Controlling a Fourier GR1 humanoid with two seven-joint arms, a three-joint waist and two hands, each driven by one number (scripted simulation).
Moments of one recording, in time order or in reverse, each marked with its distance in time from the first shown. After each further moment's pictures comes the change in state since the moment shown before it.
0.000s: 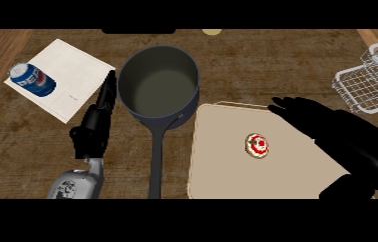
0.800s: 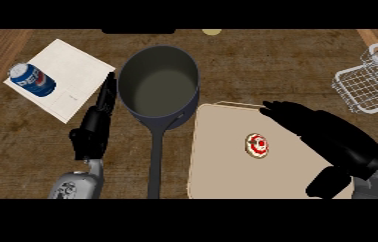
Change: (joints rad) left arm 0.012 -0.021 0.024 0.004 -0.018 -0.023 -0.015; right arm 0.031 0.093 -0.012 0.138 0.129 -0.019 -0.182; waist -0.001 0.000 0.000
